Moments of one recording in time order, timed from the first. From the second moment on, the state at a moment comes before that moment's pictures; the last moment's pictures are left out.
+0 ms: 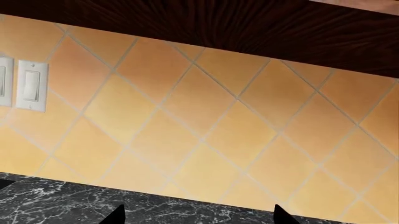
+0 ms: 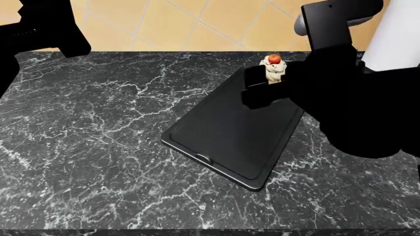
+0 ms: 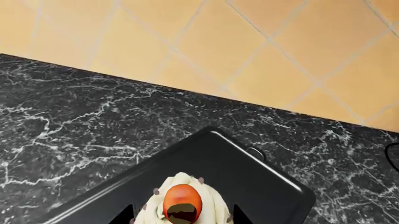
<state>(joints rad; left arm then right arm) -1.15 -0.73 0.02 0.56 -1.78 -0.99 -1.20 1.34 0.59 -0.55 -0.21 1.77 1.13 1.09</state>
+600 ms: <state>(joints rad) -1.15 -0.74 0.03 0.56 -1.79 -0.98 -1.20 1.37 0.58 -0.61 0.00 1.51 1.11 0.91</state>
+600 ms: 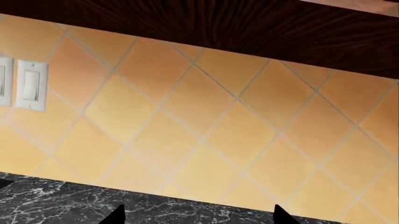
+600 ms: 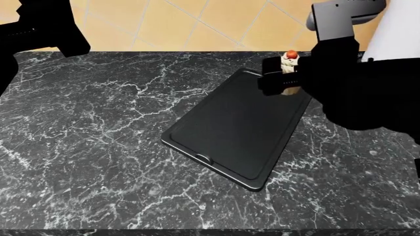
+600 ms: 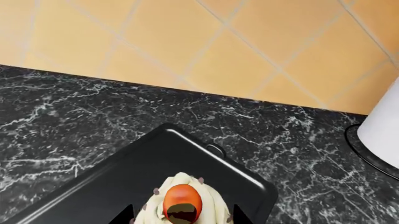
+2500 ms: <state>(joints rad) -1.16 -0.77 0.07 0.57 -1.80 -0.93 -1.20 1.33 0.52 -0.71 0.18 1.29 0.95 0.75</state>
